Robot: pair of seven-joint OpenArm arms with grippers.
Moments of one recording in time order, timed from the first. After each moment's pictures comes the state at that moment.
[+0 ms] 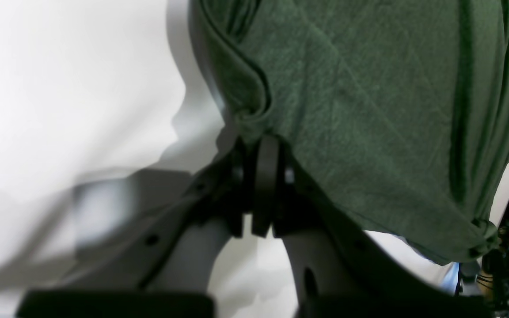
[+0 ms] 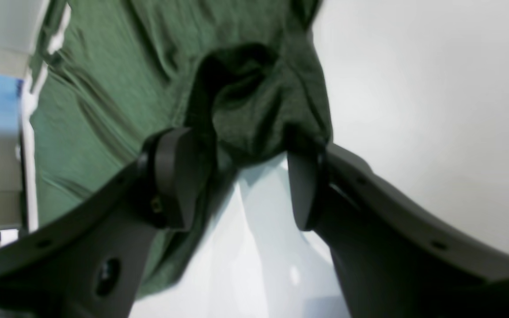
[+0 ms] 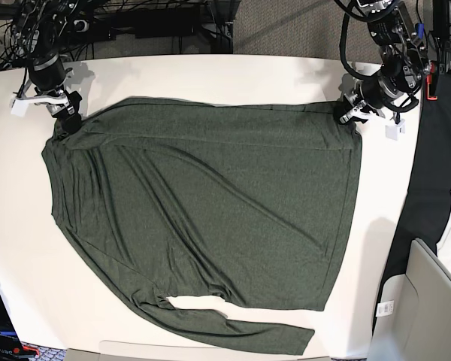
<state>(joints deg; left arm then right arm) 13.5 -7.7 -29.6 93.5 -47.2 -1.5 65.3 -20.5 4.9 35.4 92.9 53.5 10.0 -38.3</state>
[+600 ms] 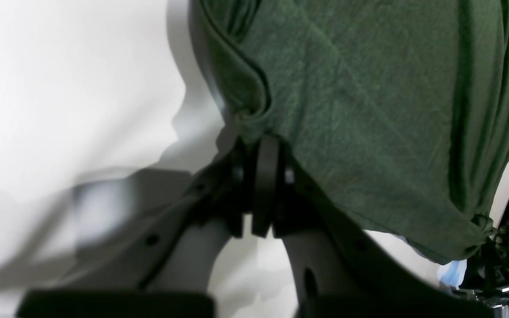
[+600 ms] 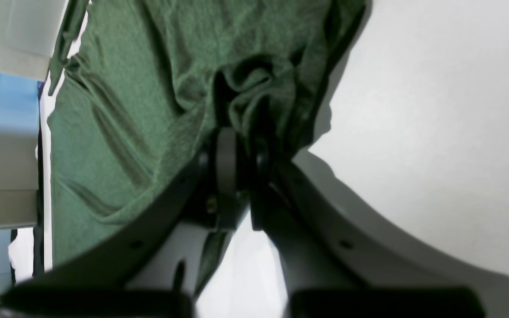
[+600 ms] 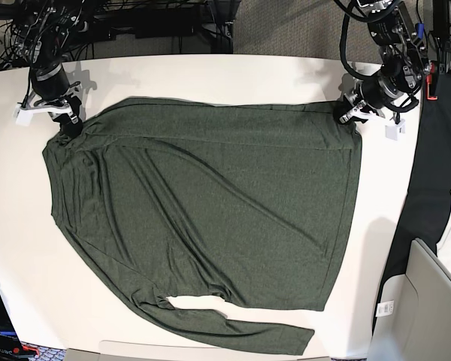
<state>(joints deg) 13.7 -7.7 -29.6 93.6 -47.2 -1.5 65.4 -16.7 4.3 35.5 88.7 52.2 11.7 -39.9</state>
